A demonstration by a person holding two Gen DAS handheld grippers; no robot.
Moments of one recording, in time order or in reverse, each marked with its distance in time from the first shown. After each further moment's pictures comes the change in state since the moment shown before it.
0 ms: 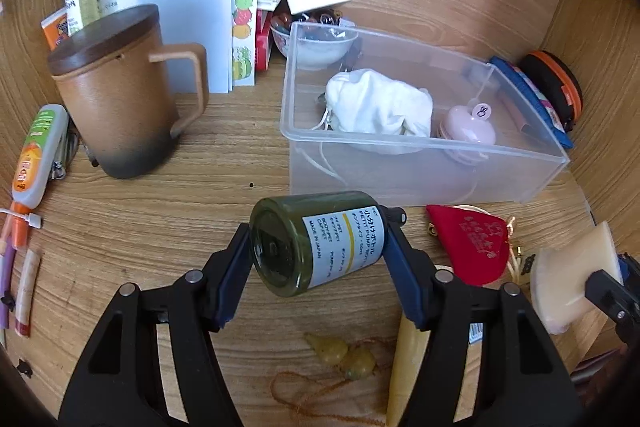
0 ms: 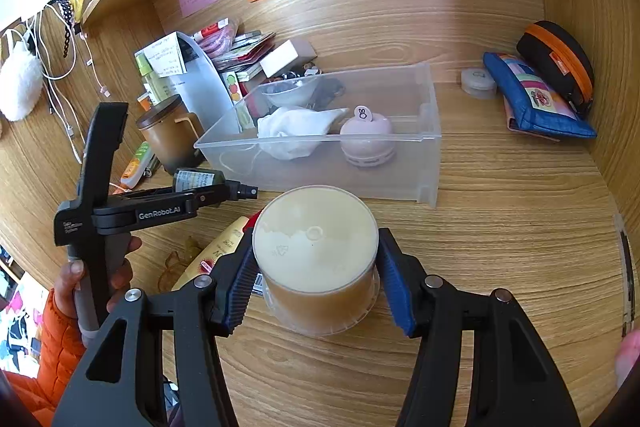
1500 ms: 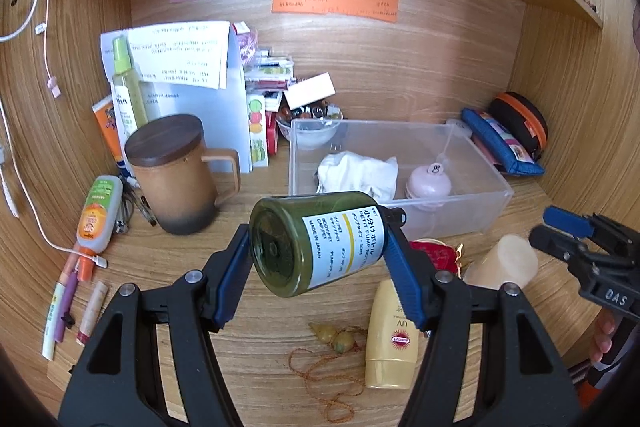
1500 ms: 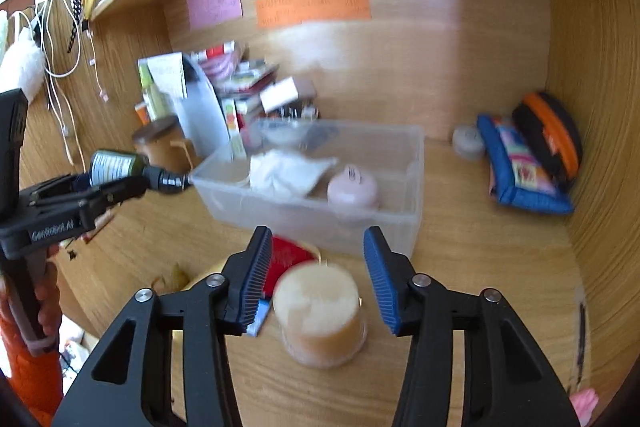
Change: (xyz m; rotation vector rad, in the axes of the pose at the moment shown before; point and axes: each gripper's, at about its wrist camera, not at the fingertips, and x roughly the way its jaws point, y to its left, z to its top) left arm -0.093 -0.019 0.002 0.073 -0.214 0.036; right arm -0.017 0.005 0.035 -0.117 -0.055 -0.062
